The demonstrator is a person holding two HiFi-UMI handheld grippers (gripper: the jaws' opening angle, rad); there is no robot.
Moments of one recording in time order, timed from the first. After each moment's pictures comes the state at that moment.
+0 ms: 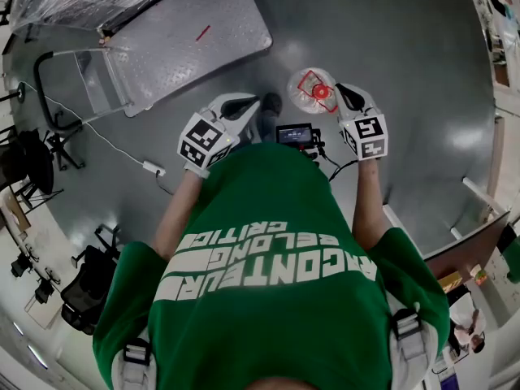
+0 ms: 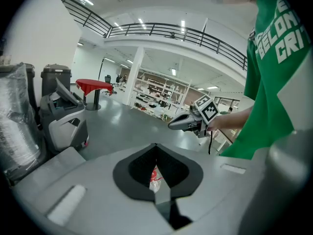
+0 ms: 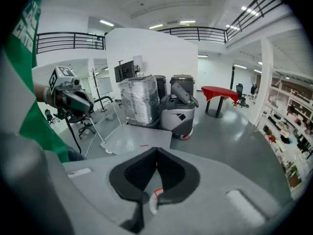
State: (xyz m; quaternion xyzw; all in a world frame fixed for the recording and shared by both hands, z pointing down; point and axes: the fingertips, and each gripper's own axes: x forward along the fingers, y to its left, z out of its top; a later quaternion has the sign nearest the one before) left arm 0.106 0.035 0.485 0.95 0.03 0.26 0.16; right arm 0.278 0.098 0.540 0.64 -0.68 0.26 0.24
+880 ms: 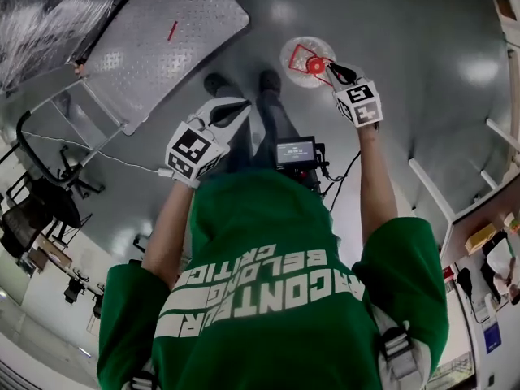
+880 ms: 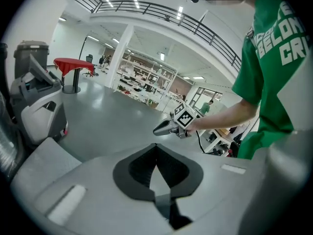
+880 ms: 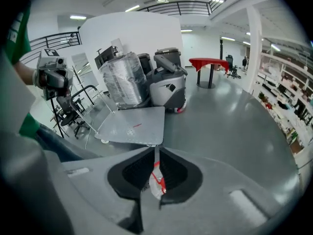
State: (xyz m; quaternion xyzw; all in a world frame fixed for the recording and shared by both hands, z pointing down) left arm 0.157 0.020 0.599 0.91 0.16 0.34 0.19; right arm 0.335 0.110 0.752 0.64 -0.62 0.39 0.25
